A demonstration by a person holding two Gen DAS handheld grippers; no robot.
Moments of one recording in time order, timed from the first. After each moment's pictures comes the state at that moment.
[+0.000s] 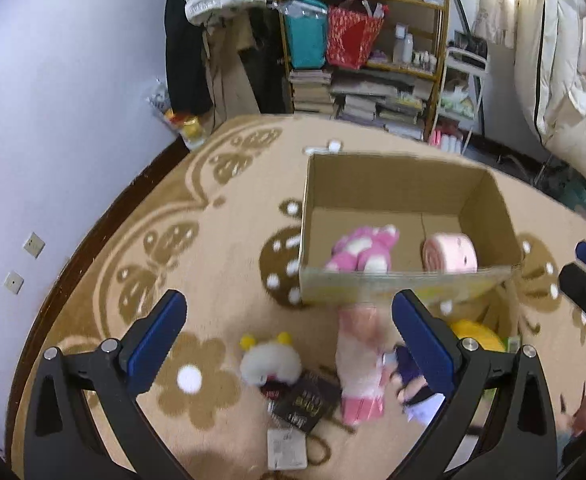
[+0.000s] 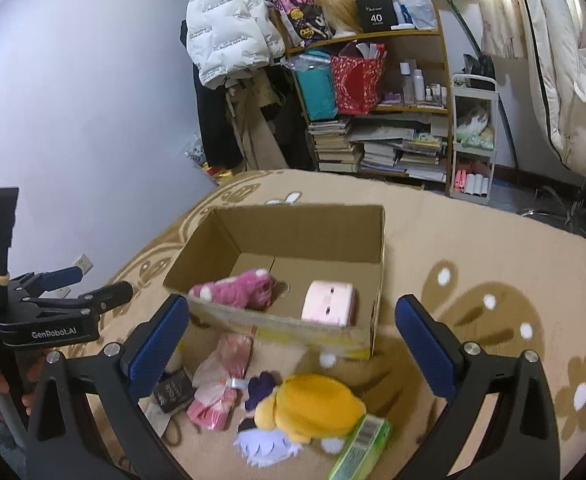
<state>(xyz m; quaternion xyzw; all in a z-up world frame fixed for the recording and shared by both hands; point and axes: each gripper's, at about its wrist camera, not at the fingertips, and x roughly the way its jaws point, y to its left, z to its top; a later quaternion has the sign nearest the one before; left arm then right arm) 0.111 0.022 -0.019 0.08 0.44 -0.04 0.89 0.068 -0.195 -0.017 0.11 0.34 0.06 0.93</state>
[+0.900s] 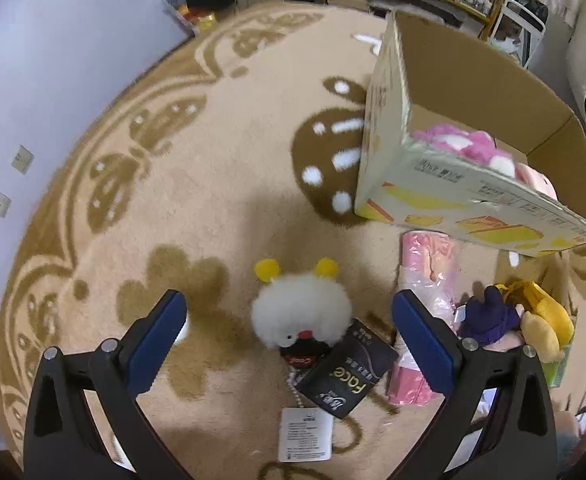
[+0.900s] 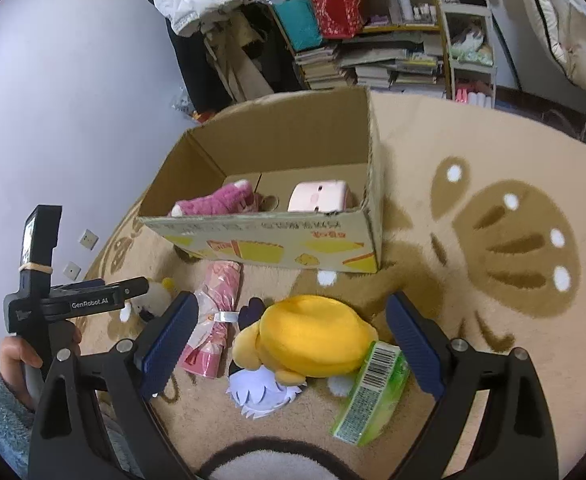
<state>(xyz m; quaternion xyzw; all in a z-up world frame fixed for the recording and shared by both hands) 0.147 0.064 -0.125 0.02 0.58 0.00 0.81 0.059 -0.206 -0.084 0.17 0.44 0.07 0.88</state>
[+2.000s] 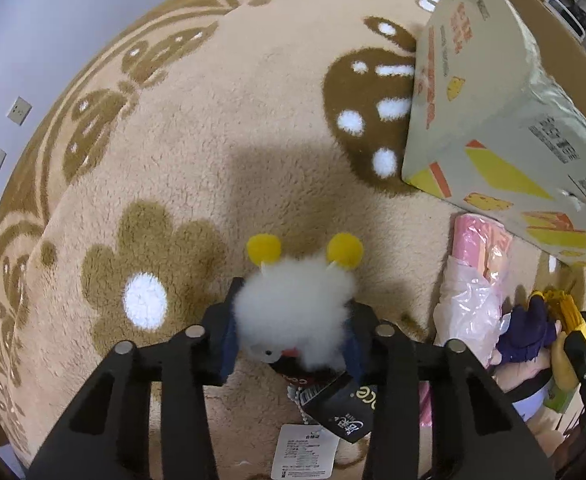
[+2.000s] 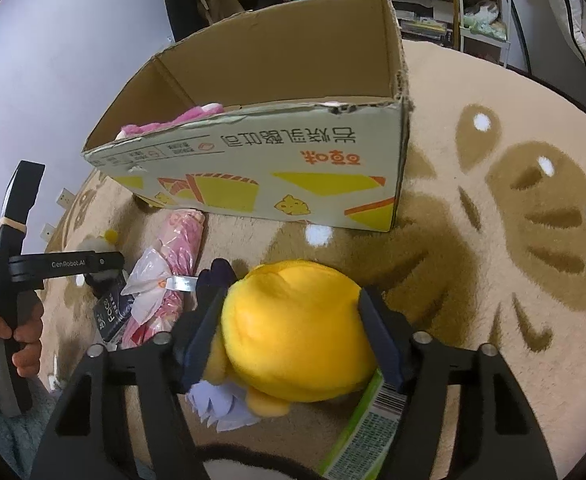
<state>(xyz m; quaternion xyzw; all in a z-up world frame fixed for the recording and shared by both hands) 0.166 0.072 -0.177 -0.01 0.64 0.03 0.77 0.090 -0.182 -0.151 0.13 0.51 0.07 0.85</state>
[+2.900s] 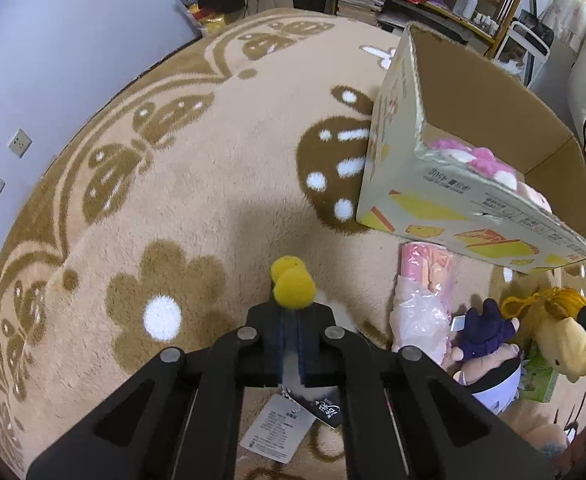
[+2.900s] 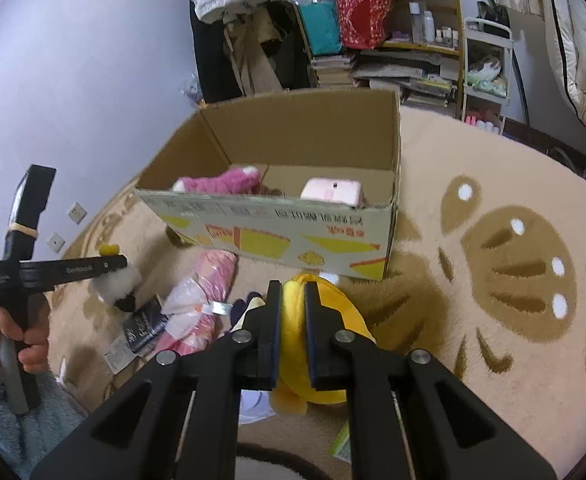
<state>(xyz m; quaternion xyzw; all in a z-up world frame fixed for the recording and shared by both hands) 0.136 0.069 -0.119 -0.01 0.56 0.00 0.83 0.063 -0.182 -0.099 0.10 0.44 0.07 0.89</state>
